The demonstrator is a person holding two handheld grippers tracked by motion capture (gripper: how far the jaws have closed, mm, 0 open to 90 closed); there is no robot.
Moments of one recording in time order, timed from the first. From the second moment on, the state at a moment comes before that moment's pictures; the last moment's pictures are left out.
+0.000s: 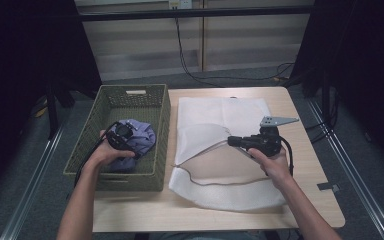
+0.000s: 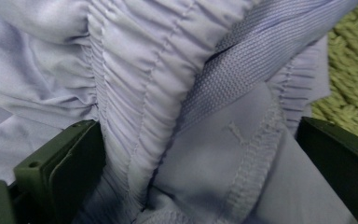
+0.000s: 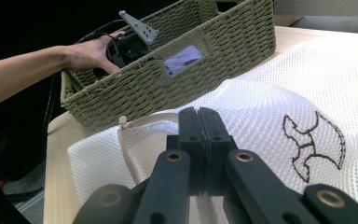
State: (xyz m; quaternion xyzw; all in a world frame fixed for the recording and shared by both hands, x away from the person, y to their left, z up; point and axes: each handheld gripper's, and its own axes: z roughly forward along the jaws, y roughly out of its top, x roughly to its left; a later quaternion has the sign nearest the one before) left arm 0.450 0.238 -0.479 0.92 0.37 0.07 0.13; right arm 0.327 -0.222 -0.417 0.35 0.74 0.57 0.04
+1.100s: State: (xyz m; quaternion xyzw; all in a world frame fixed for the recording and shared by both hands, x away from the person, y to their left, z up) left arm 0.454 0.252 -0.450 0.87 0.46 0.10 0.16; right arm 0.328 -0.223 -0.417 0.35 0.74 0.57 0.04
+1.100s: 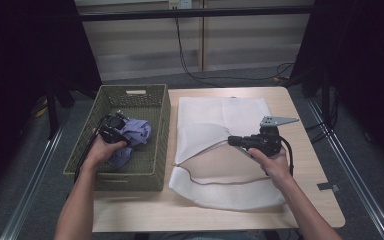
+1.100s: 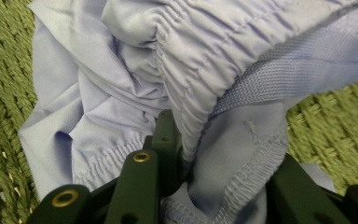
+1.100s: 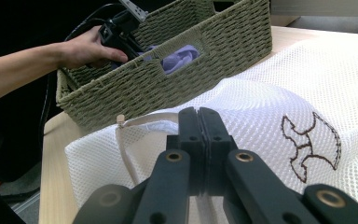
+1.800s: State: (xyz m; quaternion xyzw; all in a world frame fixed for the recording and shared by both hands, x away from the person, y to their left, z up) left arm 0.436 0.269 -0.420 0.84 0.46 0.12 0.25; right arm 0.328 -0.223 -0.417 0.35 0.74 0.57 0.05
